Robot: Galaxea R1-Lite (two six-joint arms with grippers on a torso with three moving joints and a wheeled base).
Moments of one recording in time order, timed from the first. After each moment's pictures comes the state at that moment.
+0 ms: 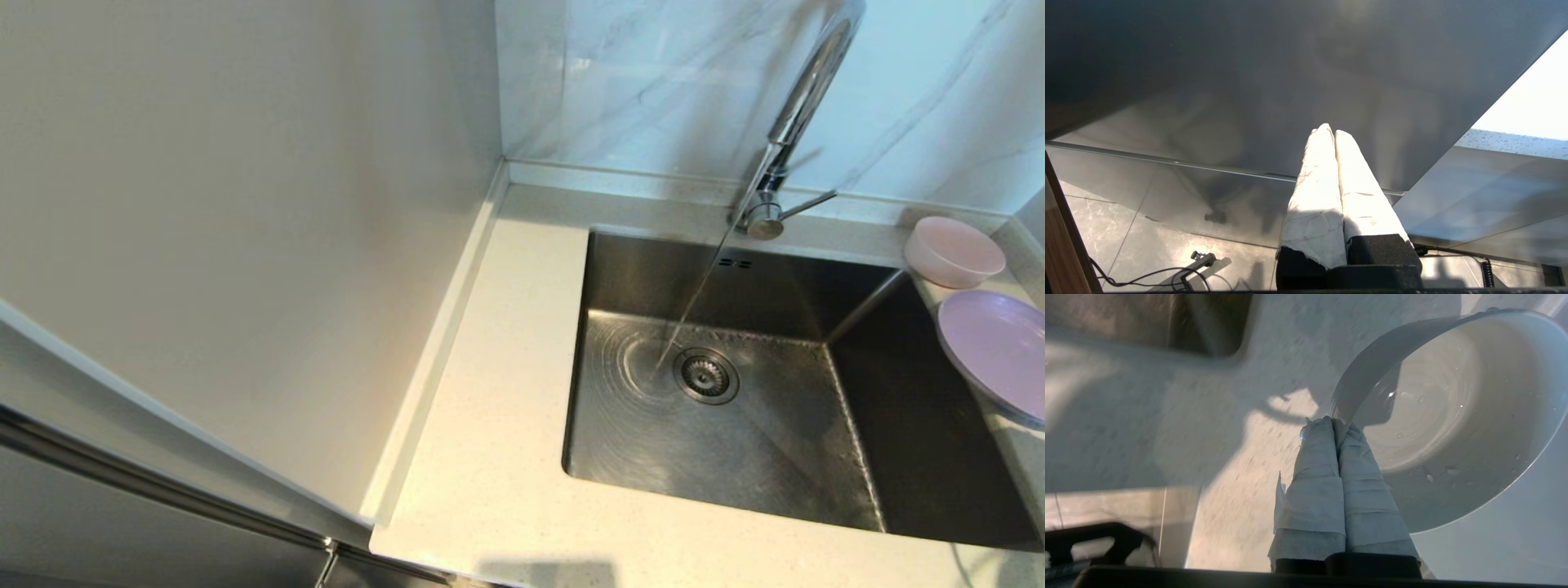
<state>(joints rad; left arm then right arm) 0.00 0.00 0.00 0.00 0.00 0.00 -0.64 1.42 -0.85 0.42 -0.15 -0.72</state>
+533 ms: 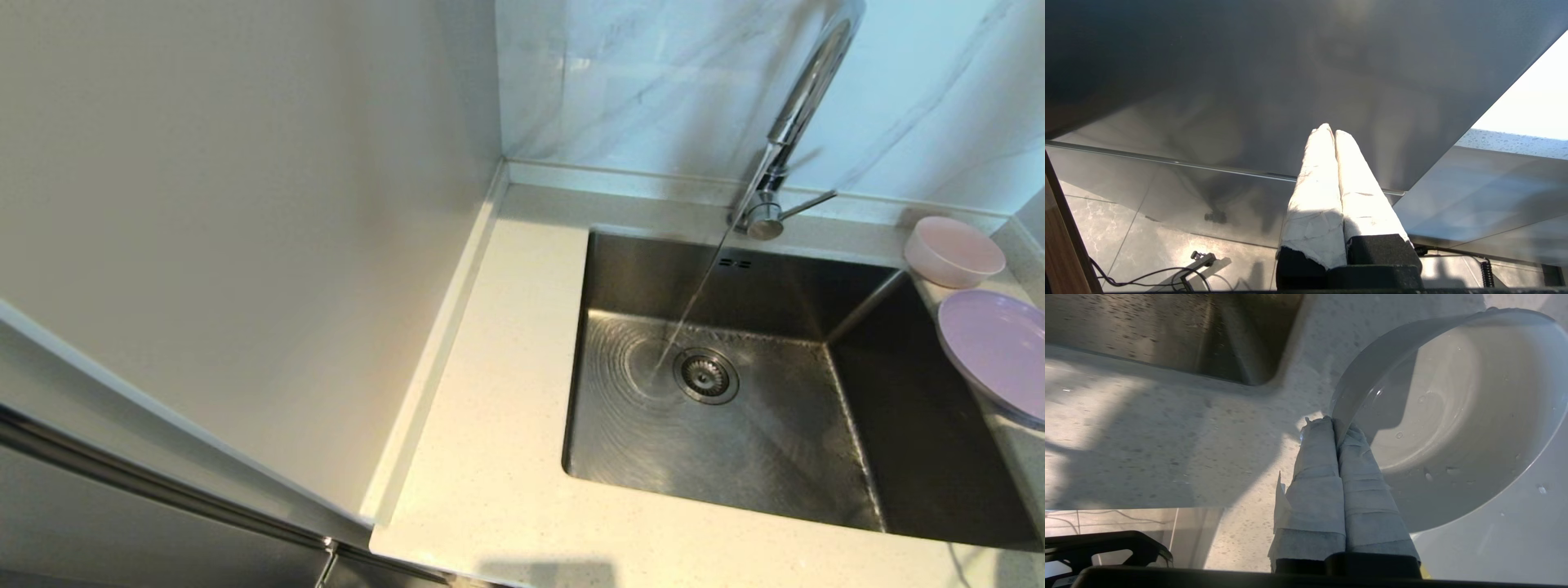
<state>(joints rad) 0.00 0.00 0.00 0.00 0.00 0.00 -0.61 1.45 -0.82 0.39 -0.07 -0.72</state>
